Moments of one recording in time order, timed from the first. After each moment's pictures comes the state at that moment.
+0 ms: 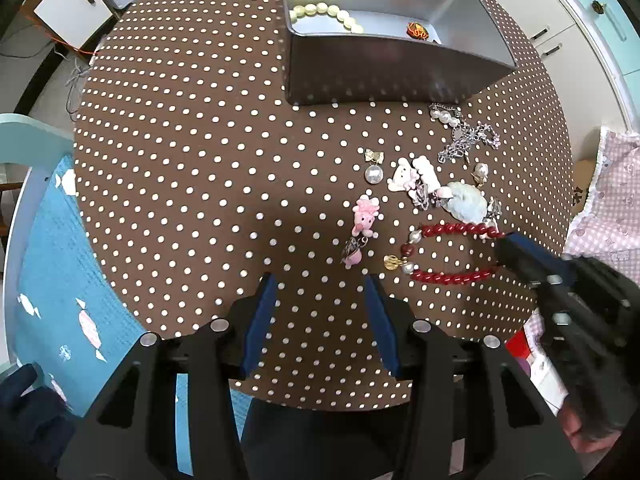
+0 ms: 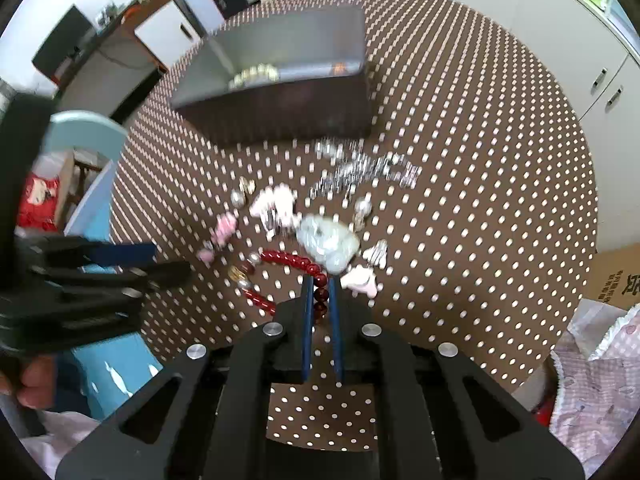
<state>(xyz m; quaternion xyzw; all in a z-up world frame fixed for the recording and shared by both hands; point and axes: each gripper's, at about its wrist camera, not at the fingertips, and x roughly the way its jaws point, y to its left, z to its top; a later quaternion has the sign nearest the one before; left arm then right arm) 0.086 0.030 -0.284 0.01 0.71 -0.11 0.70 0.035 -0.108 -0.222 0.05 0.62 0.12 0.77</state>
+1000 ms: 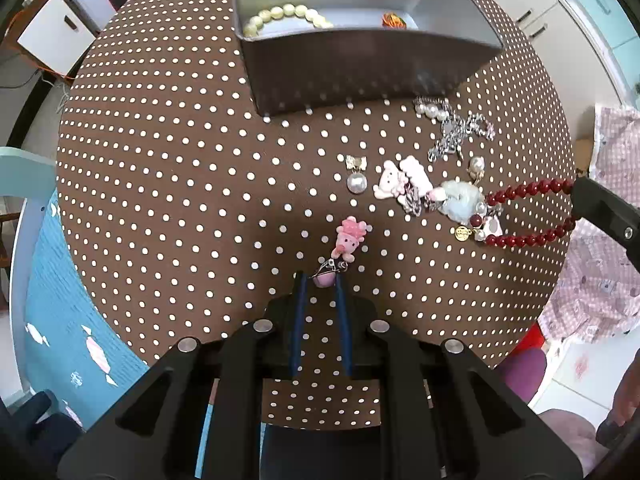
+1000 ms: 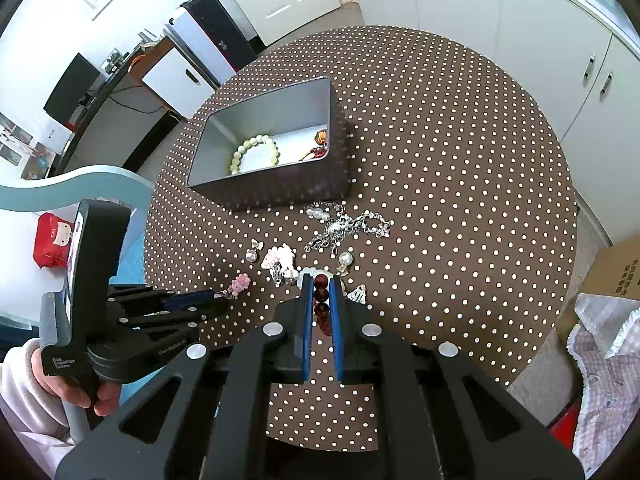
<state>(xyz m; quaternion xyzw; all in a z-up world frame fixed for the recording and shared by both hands) 0.087 -0.048 -0.330 0.05 0.69 -0.14 0.71 0.043 -0.144 -0.186 0.11 0.58 0.12 0.79</state>
